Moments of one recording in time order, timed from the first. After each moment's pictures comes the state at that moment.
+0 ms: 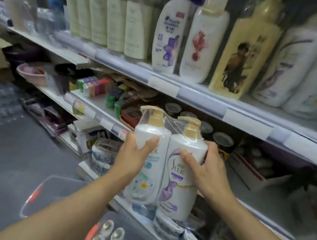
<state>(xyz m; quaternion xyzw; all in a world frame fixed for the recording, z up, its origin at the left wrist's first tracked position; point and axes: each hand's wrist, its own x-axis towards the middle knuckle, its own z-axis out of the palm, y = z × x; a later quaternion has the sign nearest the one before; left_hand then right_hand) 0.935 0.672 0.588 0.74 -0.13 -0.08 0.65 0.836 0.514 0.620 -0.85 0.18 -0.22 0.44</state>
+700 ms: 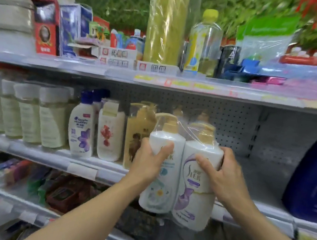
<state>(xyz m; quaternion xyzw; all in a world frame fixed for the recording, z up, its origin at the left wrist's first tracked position) 0.891 0.496 0.808 0.68 -0.36 -0.09 0.64 0.744 0.386 0.822 -0.79 0.25 -0.41 0.37</state>
